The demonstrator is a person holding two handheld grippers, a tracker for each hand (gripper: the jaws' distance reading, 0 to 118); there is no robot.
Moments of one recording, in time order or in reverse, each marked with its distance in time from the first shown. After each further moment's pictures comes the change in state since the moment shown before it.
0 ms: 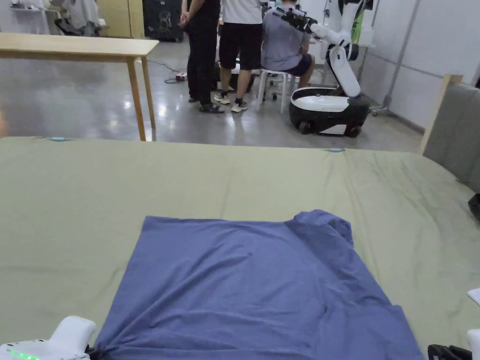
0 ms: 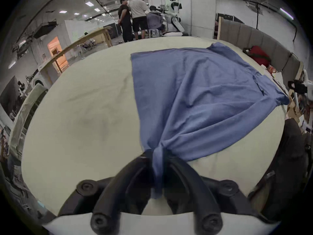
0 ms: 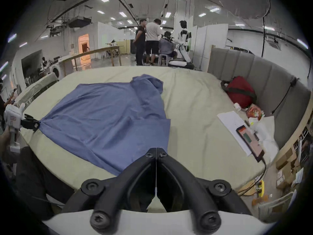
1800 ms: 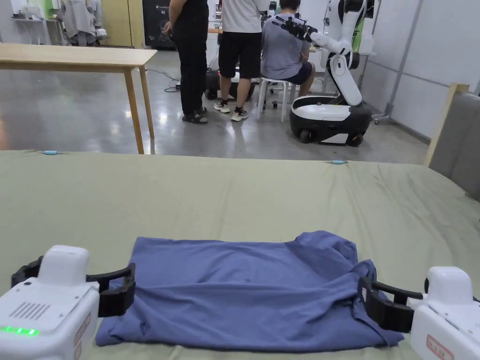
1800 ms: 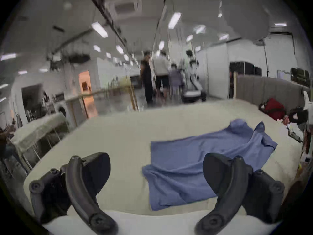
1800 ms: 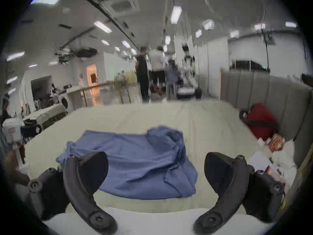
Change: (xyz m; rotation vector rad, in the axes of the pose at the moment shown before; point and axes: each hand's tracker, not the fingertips) left arm 0.036 0.109 0.079 0.644 0.218 0.077; right arm -0.062 0.104 -0.029 0.439 0.018 -0.019
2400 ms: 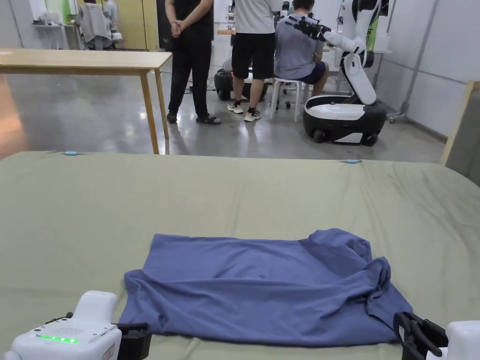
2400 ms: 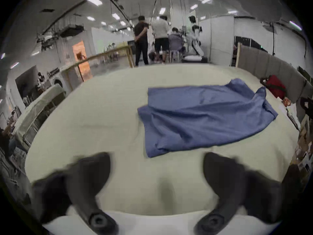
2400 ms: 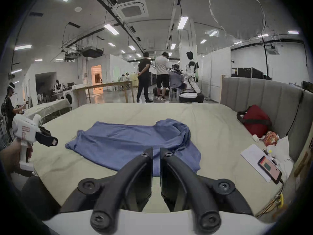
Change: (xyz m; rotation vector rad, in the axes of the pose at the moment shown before) left arm -0.018 -0.077 -0.067 -0.532 -0.056 0.028; right arm -0.015 -0.036 0.038 -0.085 0.031 0.014
